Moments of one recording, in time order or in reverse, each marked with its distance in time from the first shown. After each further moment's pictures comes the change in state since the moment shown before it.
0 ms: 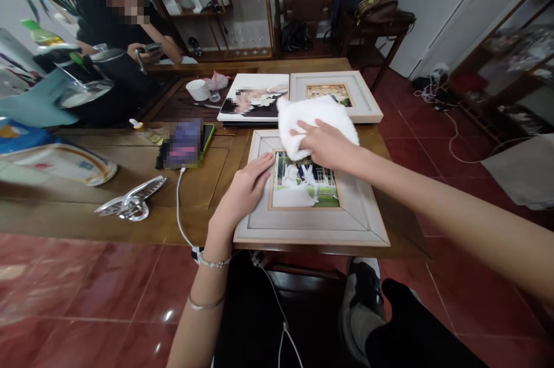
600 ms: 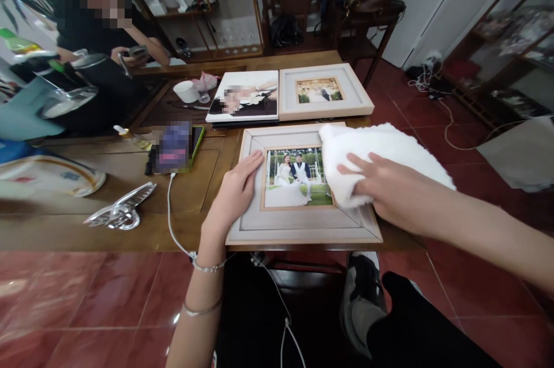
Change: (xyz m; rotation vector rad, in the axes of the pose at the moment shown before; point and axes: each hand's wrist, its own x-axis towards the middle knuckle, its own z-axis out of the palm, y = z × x) left_hand -0.001 -0.003 -0.001 0.062 0.024 -0.020; right_hand -0.132 -0.011 -0.005 0.027 -0.119 0.027
